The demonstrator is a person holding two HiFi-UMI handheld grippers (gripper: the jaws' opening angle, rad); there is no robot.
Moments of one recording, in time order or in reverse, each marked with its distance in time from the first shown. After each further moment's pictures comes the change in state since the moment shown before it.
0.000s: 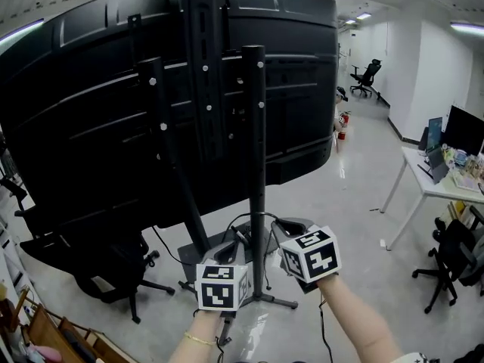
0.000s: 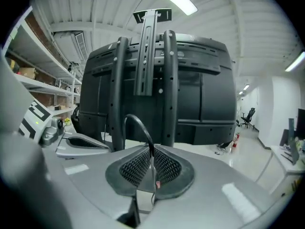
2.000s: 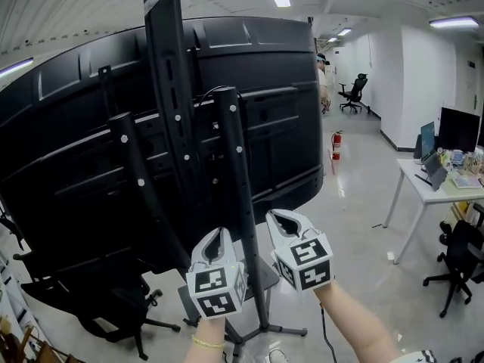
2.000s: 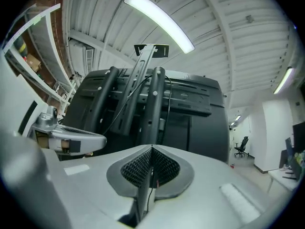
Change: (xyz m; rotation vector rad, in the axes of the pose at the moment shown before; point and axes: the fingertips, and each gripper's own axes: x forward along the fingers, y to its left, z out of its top) left arm 0.026 0.019 0.147 0.023 -0.402 0.150; right arm 0.003 -0.061 0.110 -0.087 -0.409 -0.121
